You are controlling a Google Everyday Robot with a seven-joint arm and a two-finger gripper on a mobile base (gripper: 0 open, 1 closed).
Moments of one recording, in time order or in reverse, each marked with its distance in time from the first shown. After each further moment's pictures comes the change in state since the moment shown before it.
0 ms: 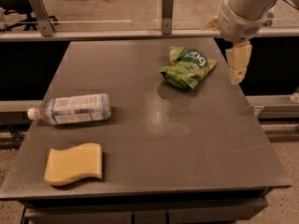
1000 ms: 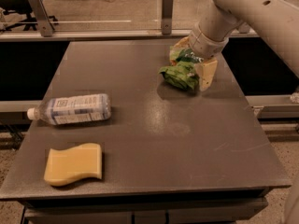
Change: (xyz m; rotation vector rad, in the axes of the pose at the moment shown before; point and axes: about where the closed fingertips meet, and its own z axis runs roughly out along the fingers) arm -0.050 -0.034 0.083 0.032 -0.160 -0.194
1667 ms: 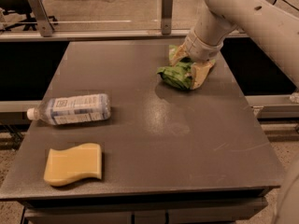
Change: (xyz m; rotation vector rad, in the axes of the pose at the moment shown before) arm -0.008 -0.001 0.019 -0.025 -0.035 -0.025
